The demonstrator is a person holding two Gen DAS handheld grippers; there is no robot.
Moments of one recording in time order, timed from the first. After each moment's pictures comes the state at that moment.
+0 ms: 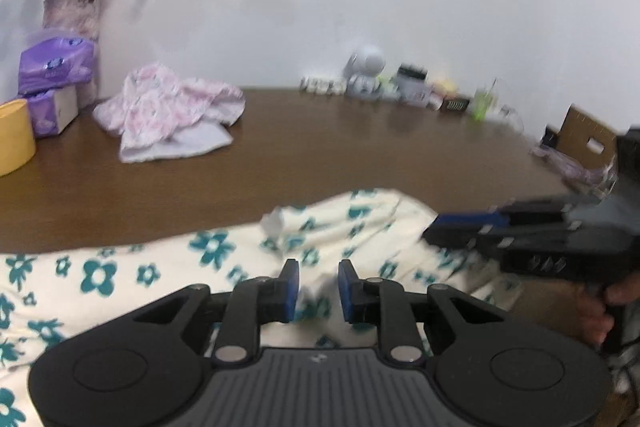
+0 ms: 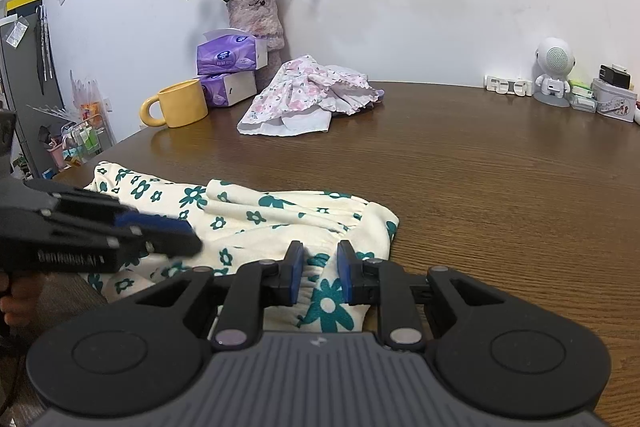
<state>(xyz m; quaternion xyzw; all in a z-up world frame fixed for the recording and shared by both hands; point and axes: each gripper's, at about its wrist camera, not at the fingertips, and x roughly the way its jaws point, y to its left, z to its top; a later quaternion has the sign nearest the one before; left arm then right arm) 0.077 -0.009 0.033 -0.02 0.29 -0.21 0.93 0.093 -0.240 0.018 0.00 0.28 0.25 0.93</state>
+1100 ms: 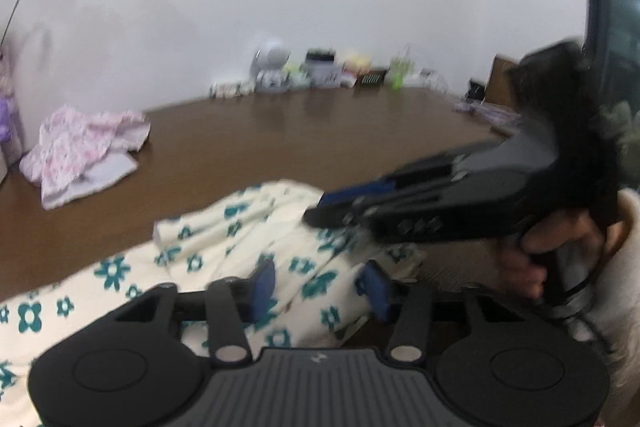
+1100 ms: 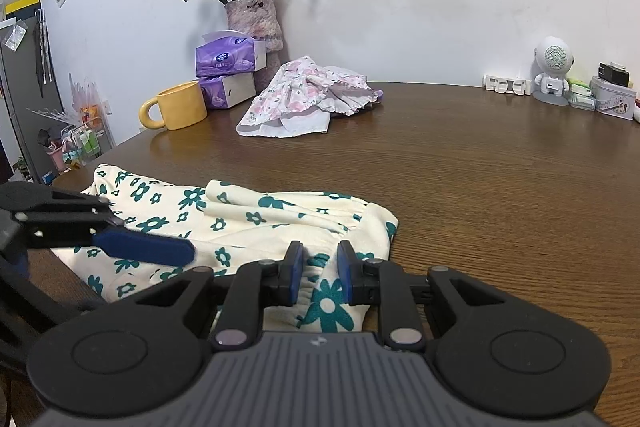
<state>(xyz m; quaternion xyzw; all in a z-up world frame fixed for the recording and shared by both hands) 0.058 -0.055 0.028 0.07 0.30 -0.28 0.91 0.094 -0.240 0.018 0.00 0.28 0.25 0.93</state>
